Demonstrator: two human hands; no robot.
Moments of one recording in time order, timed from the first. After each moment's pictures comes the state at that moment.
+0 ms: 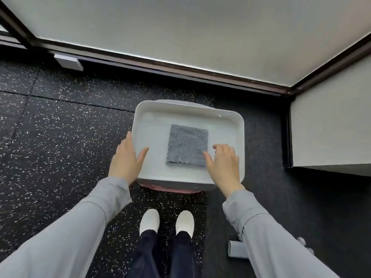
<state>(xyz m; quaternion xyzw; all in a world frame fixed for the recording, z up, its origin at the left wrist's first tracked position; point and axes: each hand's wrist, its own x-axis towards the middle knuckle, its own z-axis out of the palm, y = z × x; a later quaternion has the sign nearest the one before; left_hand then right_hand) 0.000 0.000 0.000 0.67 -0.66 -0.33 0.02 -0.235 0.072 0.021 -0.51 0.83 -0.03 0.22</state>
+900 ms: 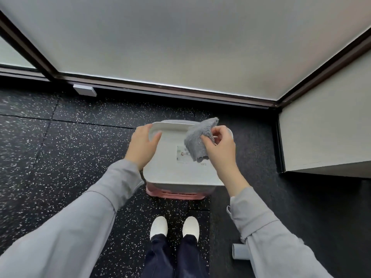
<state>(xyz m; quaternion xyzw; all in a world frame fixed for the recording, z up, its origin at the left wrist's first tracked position) -0.019 -0.039 0.142 0.62 -0.67 -0.40 0.12 -0.199 0.039 0.174 -0.35 0.76 -0.44 0.33</state>
